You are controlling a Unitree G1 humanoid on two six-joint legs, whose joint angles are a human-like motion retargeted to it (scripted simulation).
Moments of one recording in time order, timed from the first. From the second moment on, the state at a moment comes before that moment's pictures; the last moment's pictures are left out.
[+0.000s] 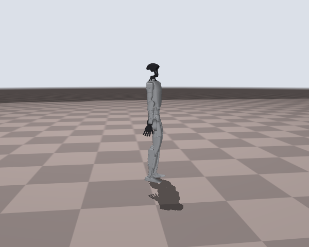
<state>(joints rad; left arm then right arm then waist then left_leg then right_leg) 0.10 0.13 0.35 1.61 0.11 0.18 -0.22 0.01 -0.18 0.04 1.55 -0.47 0.22 0.23 -0.22 0.06 -0.12 -0.03 -0.01 0.42 -0.02 -0.06 0.06 0.00 0.02 -0.35 0.06 -0.14 -0.05</state>
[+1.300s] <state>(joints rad) 0.10 0.10 0.29 1.53 0.06 0.08 -0.03 -0.01 -0.16 0.08 1.56 -0.44 0.22 0.20 -0.19 0.06 -0.09 -0.04 0.04 0.43 0.07 -0.12 0.04 -0.01 0.05 -0.29 0.06 -0.12 -0.09</state>
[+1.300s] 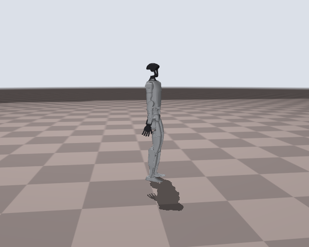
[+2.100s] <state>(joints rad) 0.10 0.11 0.41 1.67 -0.06 0.12 -0.07 0.08 -0.18 0.03 1.53 -0.53 0.18 0.15 -0.25 0.10 -0.07 -0.02 0.05 0.34 0.07 -0.12 0.07 -0.09 0.04 -0.35 0.30 -0.19 -0.06</state>
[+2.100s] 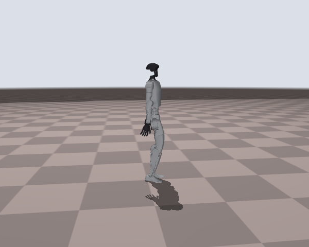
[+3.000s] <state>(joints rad) 0.16 0.13 0.42 1.66 0.05 0.18 -0.24 -0.26 -0.10 0.21 1.41 -0.43 0.22 0.20 -0.23 -0.04 0.07 -0.72 0.18 0.31 1.26 0.03 0.19 0.01 -0.07 -0.42 0.07 -0.08 -0.10</state>
